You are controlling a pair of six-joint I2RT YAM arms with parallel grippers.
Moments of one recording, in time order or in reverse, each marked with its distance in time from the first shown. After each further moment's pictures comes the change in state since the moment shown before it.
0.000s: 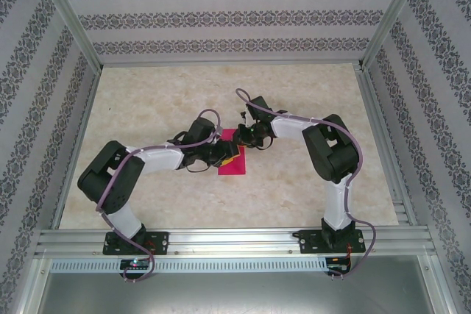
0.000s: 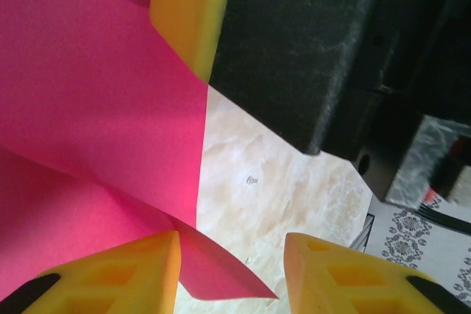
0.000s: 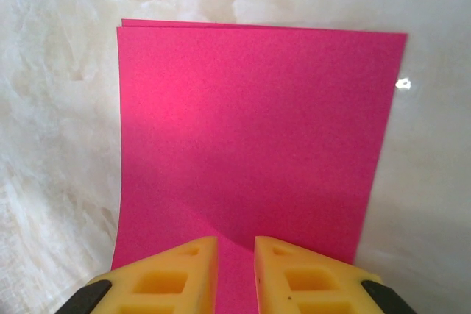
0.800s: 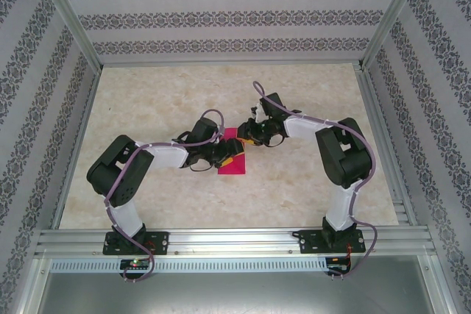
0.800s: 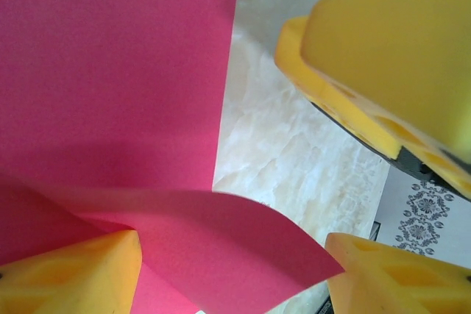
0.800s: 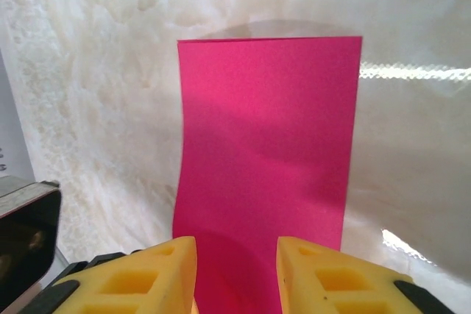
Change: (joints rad) left arm 0.001 0.078 0.019 0.068 0.000 -0.005; right arm -0.082 -0.106 -0.090 0.071 -0.140 0.097
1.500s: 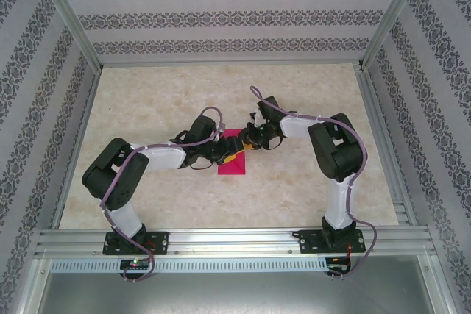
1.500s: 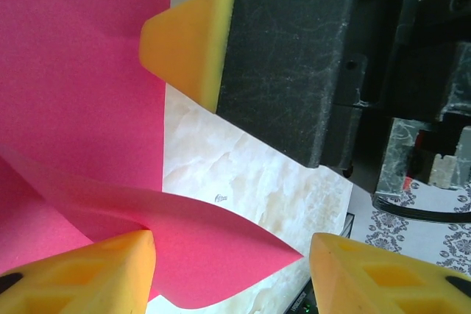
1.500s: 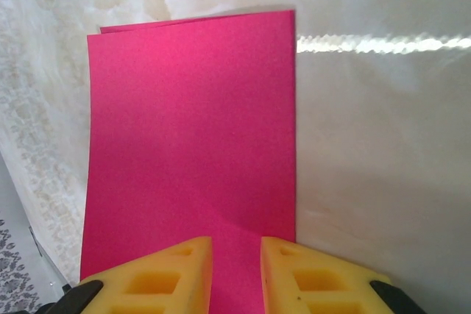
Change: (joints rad) left arm 0.000 -0.044 -0.011 0.042 0.029 -0.019; right arm 0.003 0.095 0.029 -0.031 -0.007 -0.003
